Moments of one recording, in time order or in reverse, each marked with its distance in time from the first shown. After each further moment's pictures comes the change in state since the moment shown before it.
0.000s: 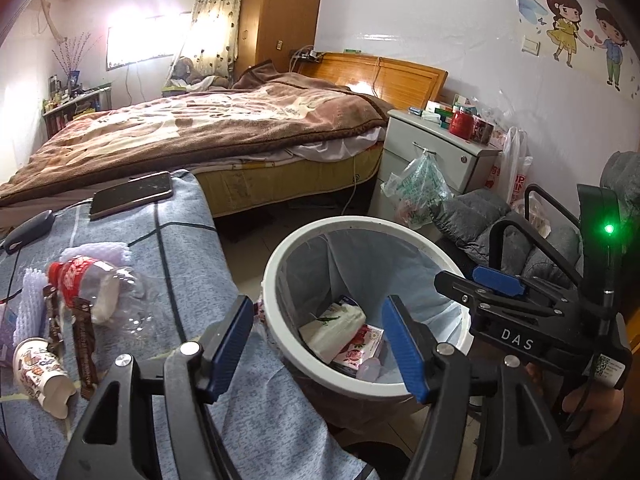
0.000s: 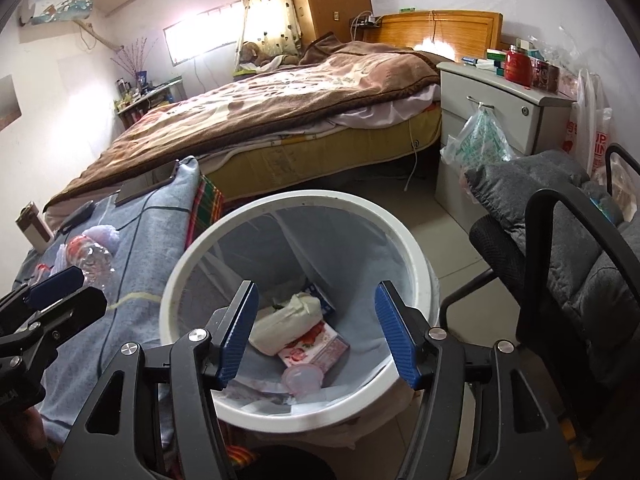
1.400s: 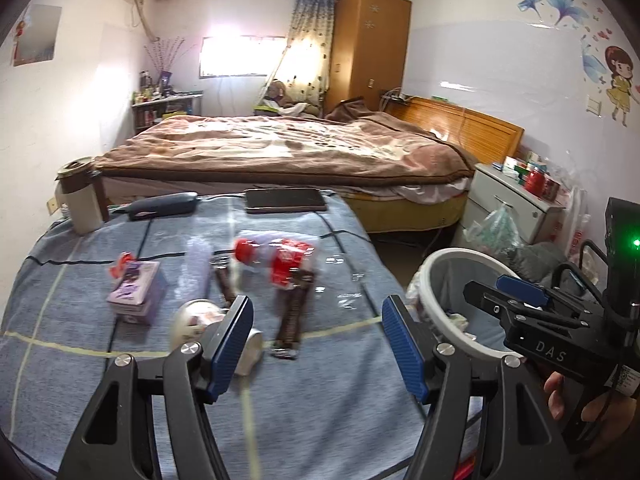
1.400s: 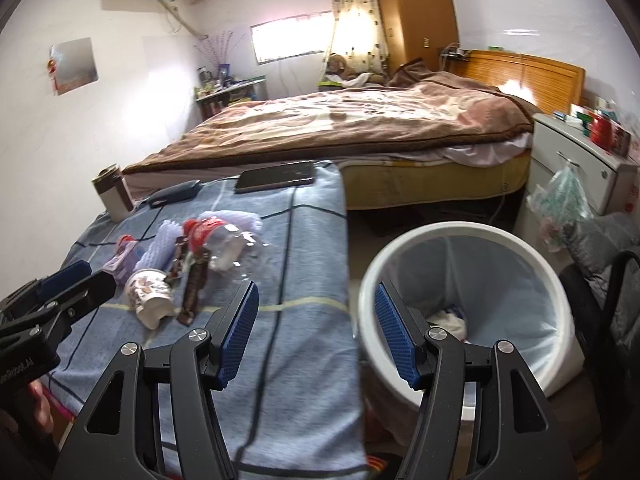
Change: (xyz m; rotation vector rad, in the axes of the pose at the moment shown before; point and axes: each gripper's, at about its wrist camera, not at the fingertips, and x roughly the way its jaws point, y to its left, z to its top) left arm -0.113 0.129 -0.046 -0.165 -0.133 0.247; right arm -0.021 0.135 -0.012 -0.177 -0.058 0.193
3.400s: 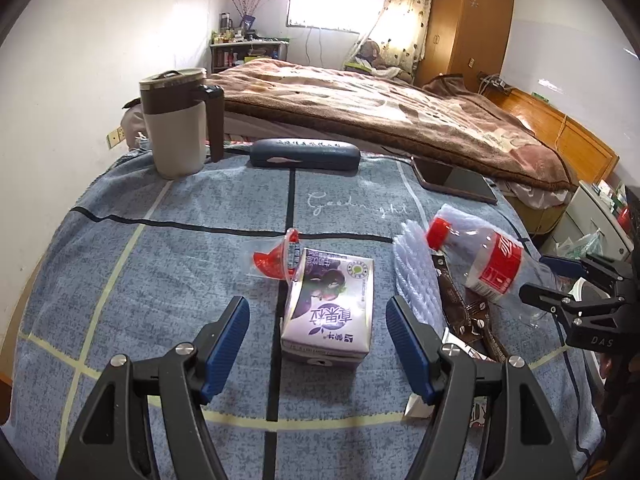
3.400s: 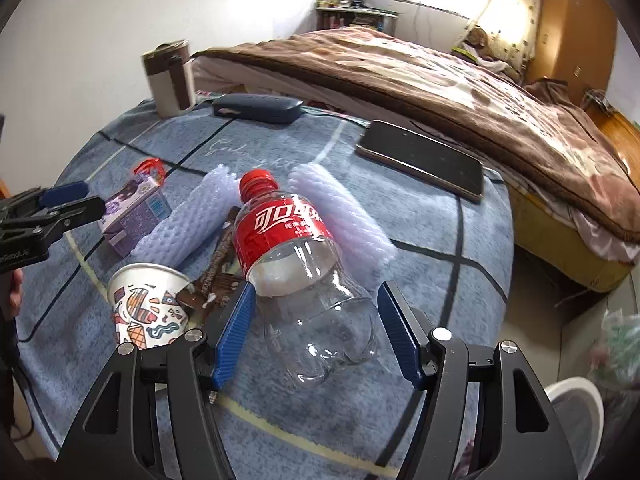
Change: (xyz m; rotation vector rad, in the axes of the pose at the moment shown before) left arm 0.078 0.182 0.007 -0.174 0.166 0.207; right arm 0.134 0.103 0.049 -0.455 0.272 0.219
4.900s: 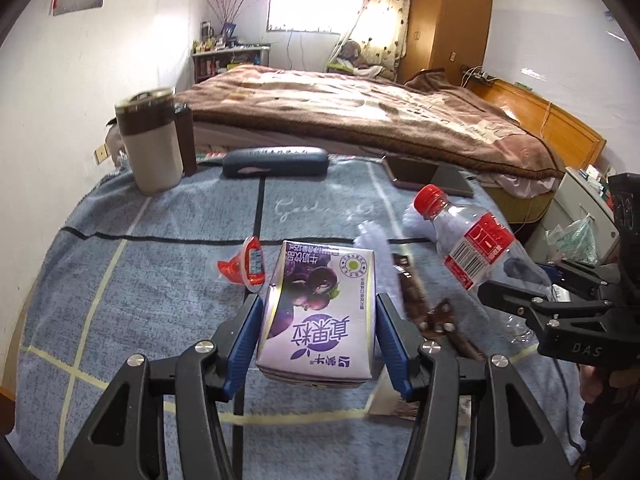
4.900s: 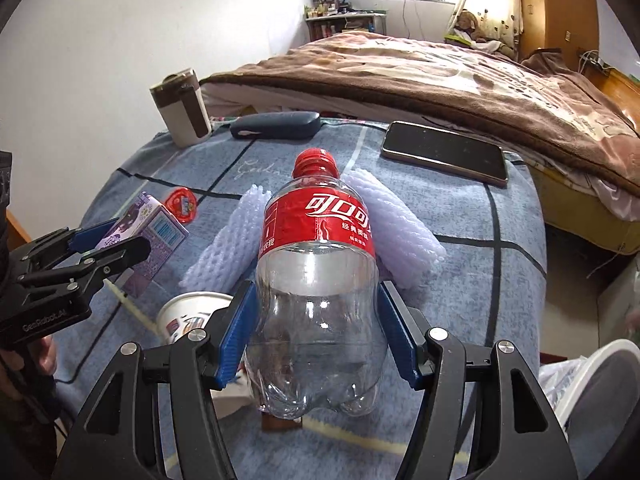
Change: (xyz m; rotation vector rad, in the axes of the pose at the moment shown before) left arm -0.019 -0.030 0.000 0.063 -0.022 -0.026; right arm -0.007 0.012 -0.004 0.161 -0.061 0.095
